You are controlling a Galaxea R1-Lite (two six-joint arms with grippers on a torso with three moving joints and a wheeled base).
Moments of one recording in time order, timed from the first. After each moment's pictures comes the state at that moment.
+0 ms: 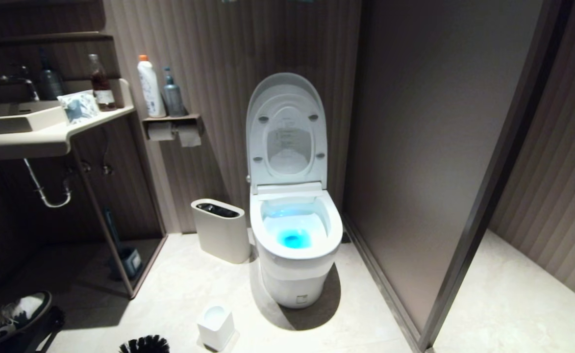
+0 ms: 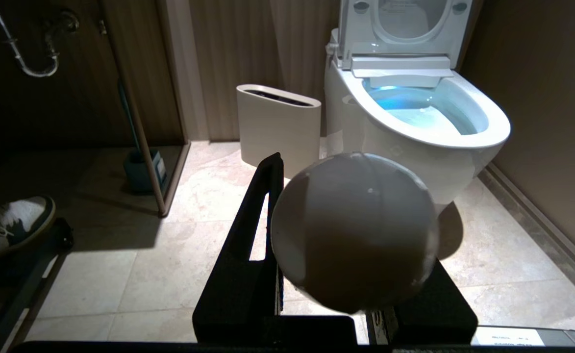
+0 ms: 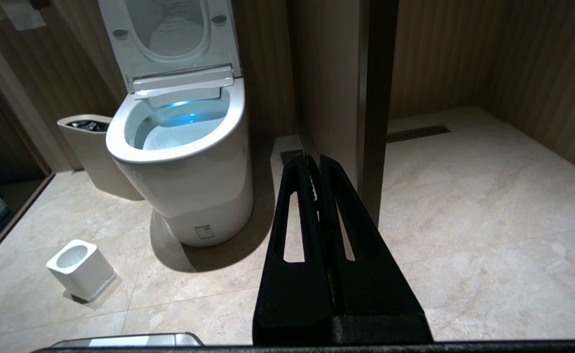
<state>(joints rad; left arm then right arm) 0.00 0.00 0.00 0.00 0.00 -0.01 0.00 0.00 0.00 -0.01 -0.03 0.07</state>
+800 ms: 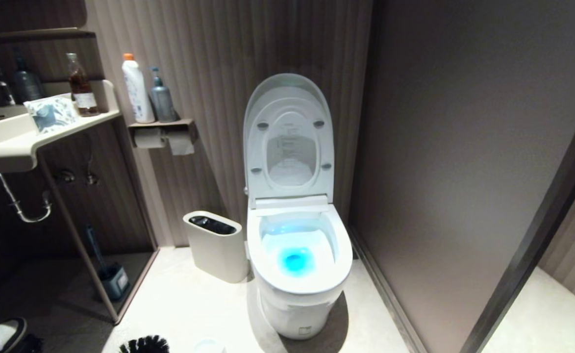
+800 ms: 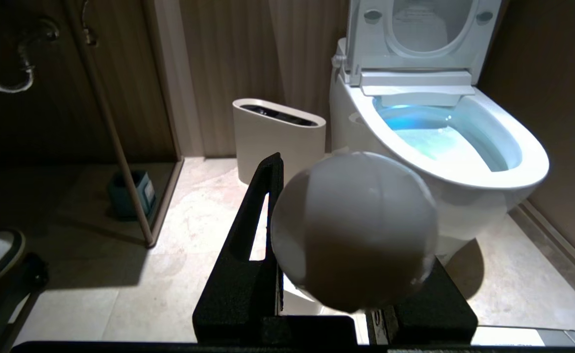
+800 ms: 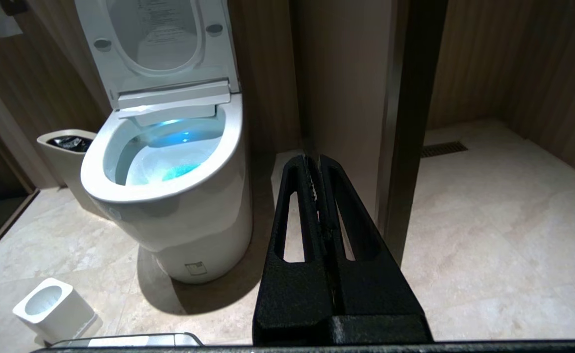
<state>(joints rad) 0.00 0.00 0.00 0.00 0.00 -0.01 0.00 0.00 0.00 -0.01 -0.03 0.07</state>
